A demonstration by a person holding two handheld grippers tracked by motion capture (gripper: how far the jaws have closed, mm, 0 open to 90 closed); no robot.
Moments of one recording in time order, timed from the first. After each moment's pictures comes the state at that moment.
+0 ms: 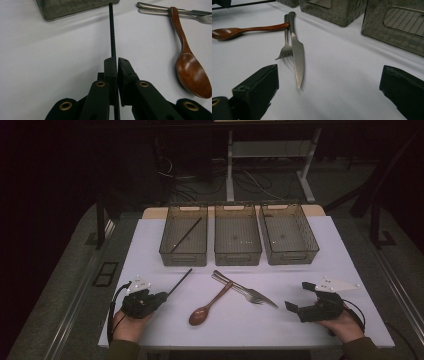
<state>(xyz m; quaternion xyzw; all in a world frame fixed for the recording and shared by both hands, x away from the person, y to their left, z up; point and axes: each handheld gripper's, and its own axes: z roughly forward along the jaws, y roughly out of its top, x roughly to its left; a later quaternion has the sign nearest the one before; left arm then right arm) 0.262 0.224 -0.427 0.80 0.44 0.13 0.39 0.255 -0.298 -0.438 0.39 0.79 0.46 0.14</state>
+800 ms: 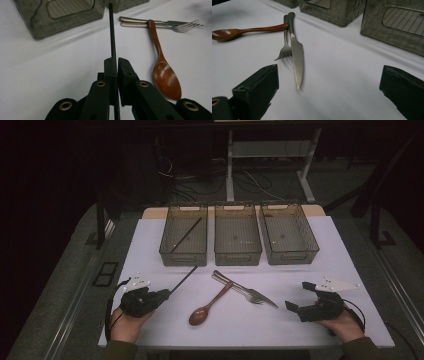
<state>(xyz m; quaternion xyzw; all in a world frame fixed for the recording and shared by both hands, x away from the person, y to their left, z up) 0.258 0.218 -0.403 0.80 0.41 0.12 0.42 0.256 -0.299 -0.438 0.39 0.78 0.46 0.14</state>
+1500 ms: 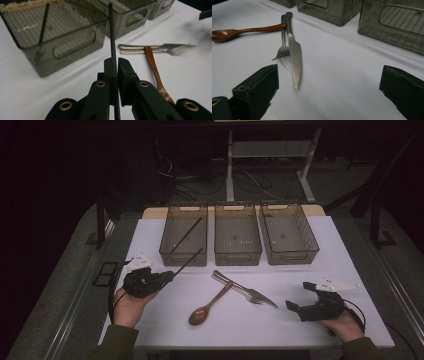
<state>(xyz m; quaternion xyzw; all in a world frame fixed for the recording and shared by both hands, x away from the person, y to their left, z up) 0.297 0.208 -0.370 0.80 0.38 0.13 0.45 0.256 -0.300 -0.439 0.40 0.78 0.46 0.14</state>
